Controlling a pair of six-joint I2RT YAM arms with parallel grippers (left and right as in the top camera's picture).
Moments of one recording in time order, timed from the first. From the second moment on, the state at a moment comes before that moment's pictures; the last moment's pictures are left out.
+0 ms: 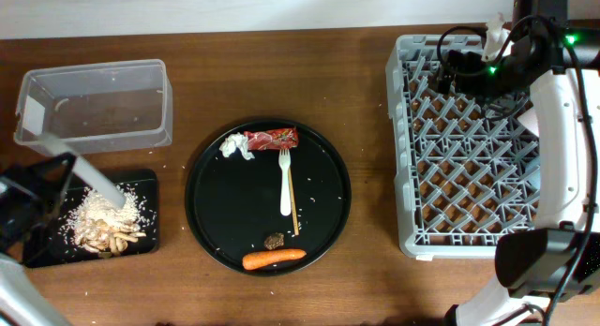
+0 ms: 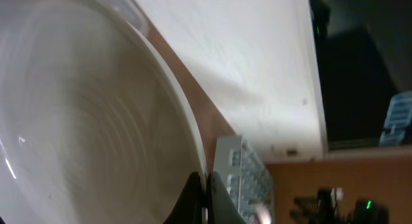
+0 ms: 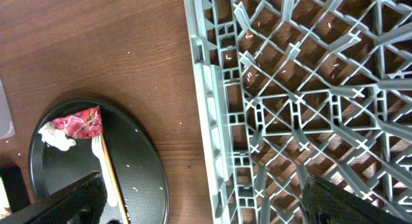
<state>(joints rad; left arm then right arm) 0.91 1.28 1.21 -0.91 1.16 -0.23 -0.14 1.84 2.01 -1.36 -0.28 0.16</state>
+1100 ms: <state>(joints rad) -0.44 1.77 1.26 -0.91 -0.05 -0.36 -0.14 1.84 2.01 -1.36 -0.28 0.16</state>
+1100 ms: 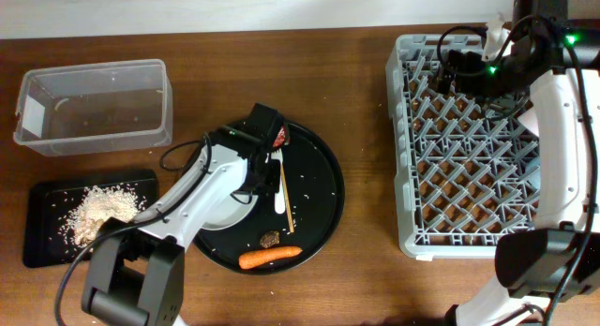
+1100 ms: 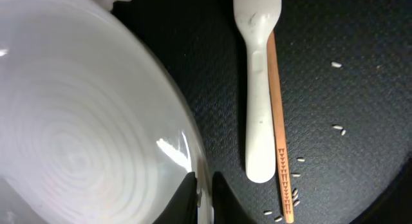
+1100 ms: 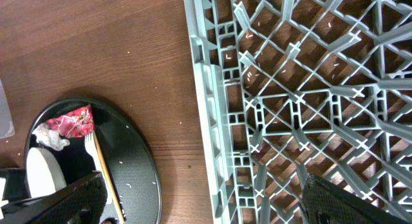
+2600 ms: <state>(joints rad) 0.40 1.73 1.44 -1.20 -0.11 -0.69 -0.14 1.84 2.01 -1.36 -0.28 0.16</state>
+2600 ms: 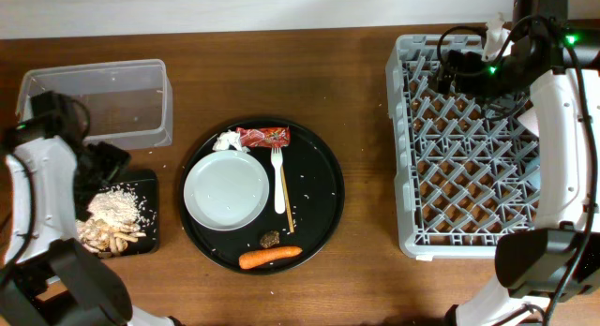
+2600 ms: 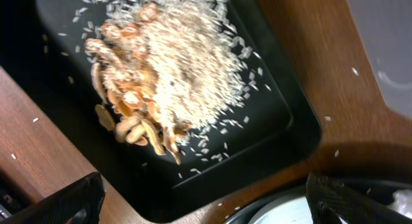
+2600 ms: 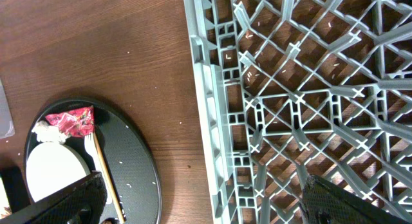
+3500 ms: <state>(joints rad) -0.59 1.72 1.11 -1.04 0.11 -0.72 -0.14 1.84 2.01 -1.36 -0.28 0.15</state>
